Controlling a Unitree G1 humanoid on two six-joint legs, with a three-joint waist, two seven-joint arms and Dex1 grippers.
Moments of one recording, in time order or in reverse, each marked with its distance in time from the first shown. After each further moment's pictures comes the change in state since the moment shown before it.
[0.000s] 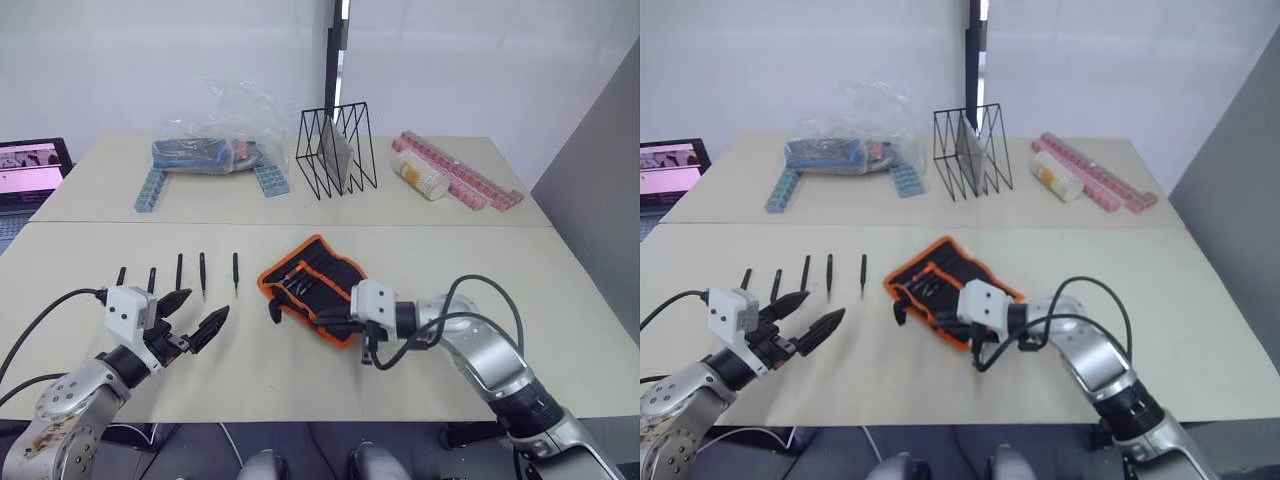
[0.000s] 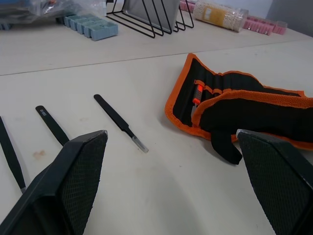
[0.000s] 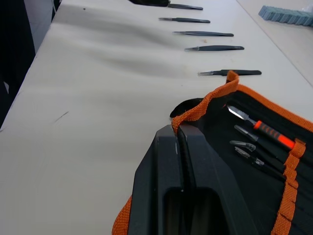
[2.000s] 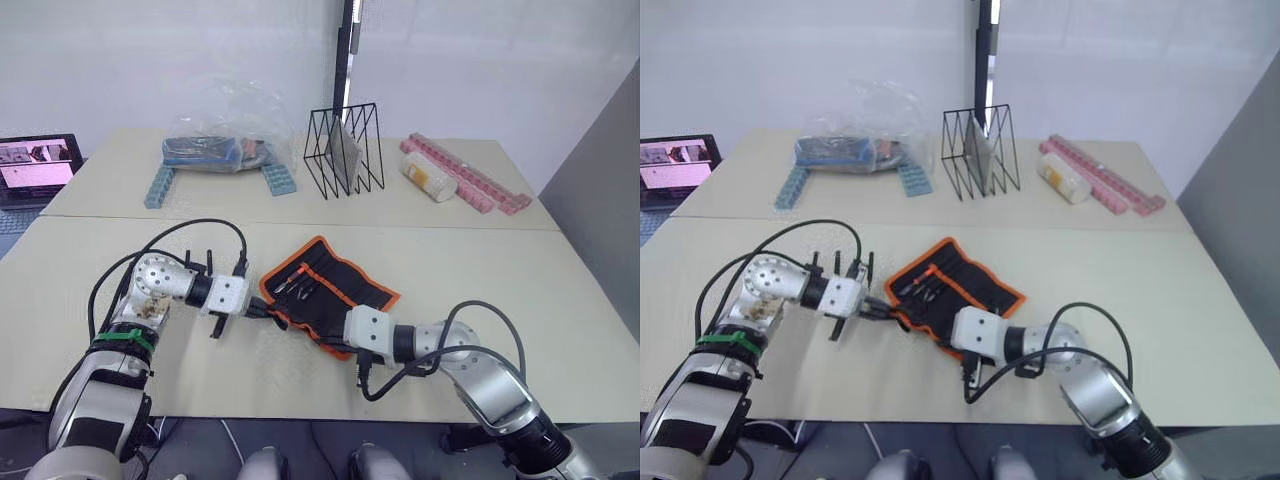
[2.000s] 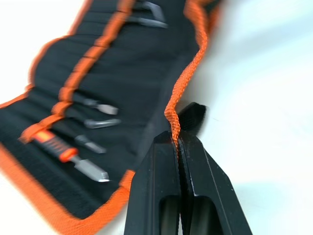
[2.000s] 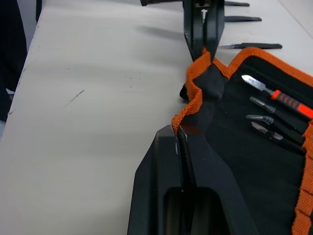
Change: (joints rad) left arm -0.897 0.039 -0.579 1.230 0.589 -1.184 -0.911; right arm 0.122 0.010 0.030 -0.165 -0.137 0.137 -0.089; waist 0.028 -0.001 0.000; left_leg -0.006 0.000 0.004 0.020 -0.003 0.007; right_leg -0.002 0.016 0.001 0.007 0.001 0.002
